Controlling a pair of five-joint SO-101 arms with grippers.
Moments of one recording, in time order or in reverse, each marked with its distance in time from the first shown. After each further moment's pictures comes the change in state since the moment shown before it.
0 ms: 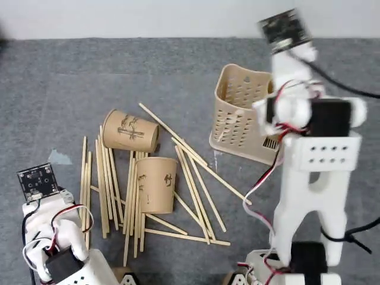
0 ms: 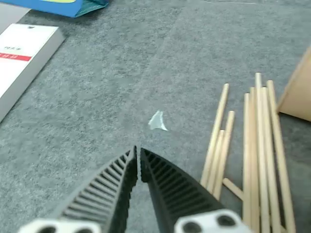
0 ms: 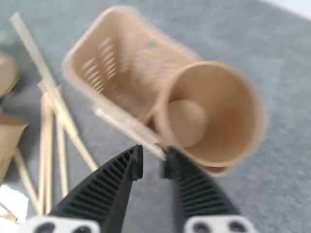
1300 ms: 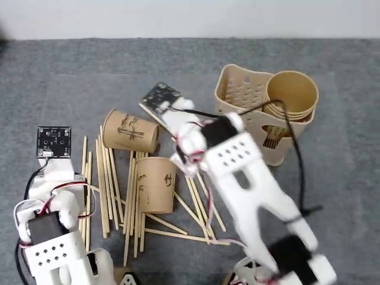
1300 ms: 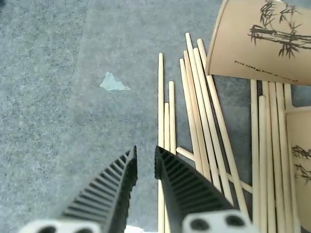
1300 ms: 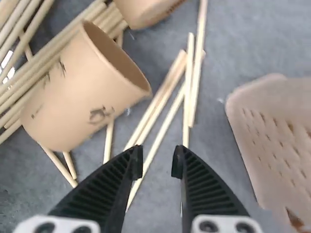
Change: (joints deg) left arm 11.3 36.7 -26.5 7.2 -4.7; right arm -28.6 6.2 26.5 -16.0 -0.4
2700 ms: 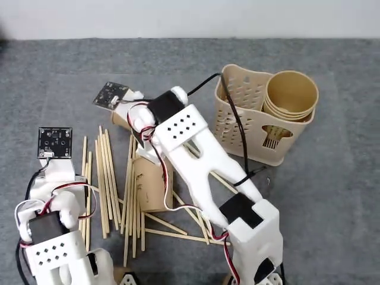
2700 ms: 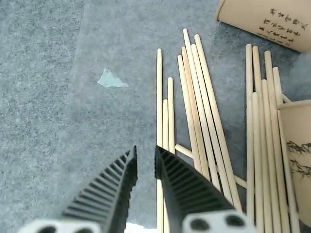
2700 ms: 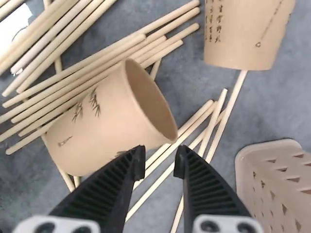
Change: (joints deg) left arm 0.0 0.1 0.7 0.0 0.0; right arm -7.6 29.4 -38.4 14.7 5.4
